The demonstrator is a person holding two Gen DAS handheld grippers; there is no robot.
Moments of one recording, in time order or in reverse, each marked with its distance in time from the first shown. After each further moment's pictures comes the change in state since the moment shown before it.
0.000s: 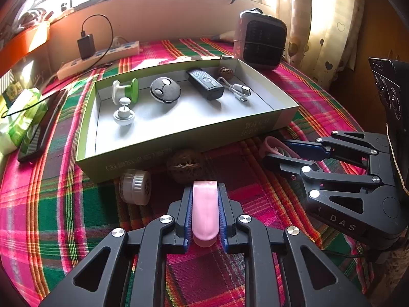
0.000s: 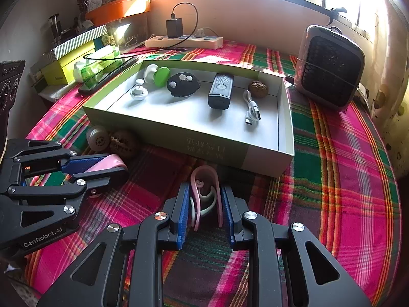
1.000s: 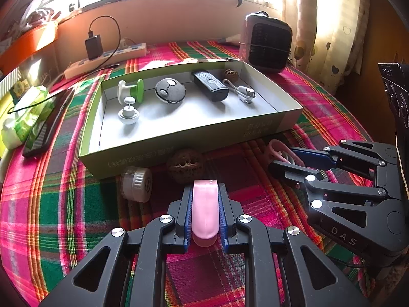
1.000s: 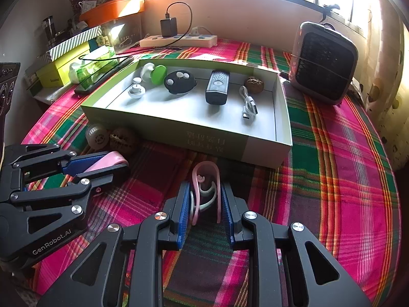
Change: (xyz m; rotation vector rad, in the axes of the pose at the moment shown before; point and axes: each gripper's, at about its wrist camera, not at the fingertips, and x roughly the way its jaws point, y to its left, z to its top) left arm -0.001 -0.004 -0.002 -0.022 -0.022 0.039; right arm -0.004 0.003 -0.005 0.033 0.004 -0.032
